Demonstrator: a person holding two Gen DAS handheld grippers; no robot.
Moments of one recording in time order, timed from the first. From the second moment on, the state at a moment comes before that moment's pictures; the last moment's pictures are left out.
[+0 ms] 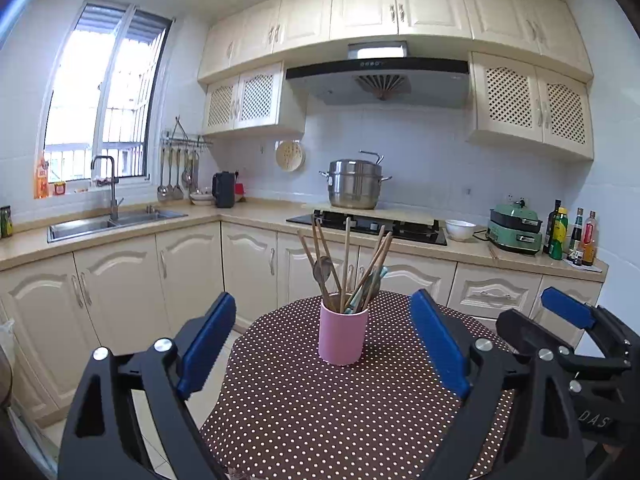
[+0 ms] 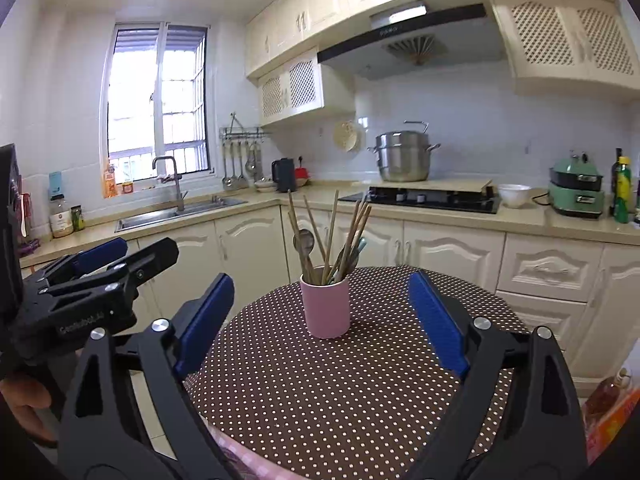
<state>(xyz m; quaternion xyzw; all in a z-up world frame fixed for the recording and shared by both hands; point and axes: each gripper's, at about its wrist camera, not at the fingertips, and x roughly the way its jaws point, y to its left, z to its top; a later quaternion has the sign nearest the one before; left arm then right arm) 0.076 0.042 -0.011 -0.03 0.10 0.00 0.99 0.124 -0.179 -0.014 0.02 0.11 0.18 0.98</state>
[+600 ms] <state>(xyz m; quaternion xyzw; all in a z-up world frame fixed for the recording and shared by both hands) 0.027 0.029 0.001 0.00 0.06 0.01 1.00 0.086 -0.184 -0.003 0.01 0.07 0.16 0.98</state>
